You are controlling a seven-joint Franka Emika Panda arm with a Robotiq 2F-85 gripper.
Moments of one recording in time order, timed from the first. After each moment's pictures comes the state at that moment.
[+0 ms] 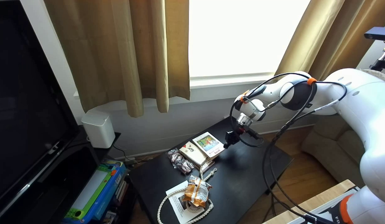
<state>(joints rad) -0.37 1.48 0.13 -1.07 0.48 1.97 -0.71</state>
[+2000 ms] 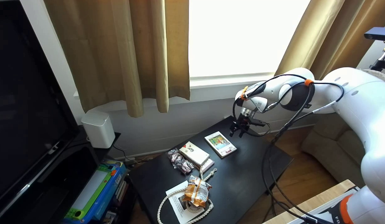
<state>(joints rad) -0.34 1.47 0.06 -0.97 0.29 2.11 -0.59</state>
